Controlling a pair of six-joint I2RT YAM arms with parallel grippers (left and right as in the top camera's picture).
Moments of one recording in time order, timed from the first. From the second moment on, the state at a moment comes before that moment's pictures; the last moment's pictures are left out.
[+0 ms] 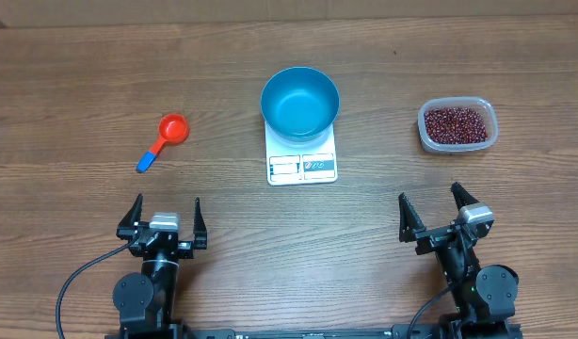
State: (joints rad) left arm 0.09 0.02 0.01 -0.07 0.11 0.16; right arm 0.09 0.01 0.02 -0.02 -0.15 0.10
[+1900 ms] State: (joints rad) left arm 0.09 0.77 0.65 -0.37 0.20 0.08; right arm 0.09 0.01 0.02 -0.02 -0.15 0.10
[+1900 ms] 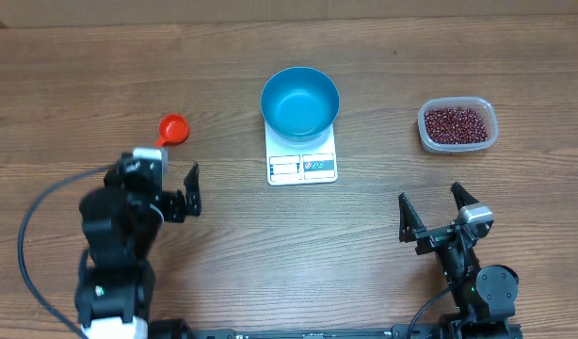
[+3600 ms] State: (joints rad) left arm 0.32 1.85 1.54 -0.81 0.31 0.36; right arm 0.09 0.01 0.02 -0.02 -0.15 0.10
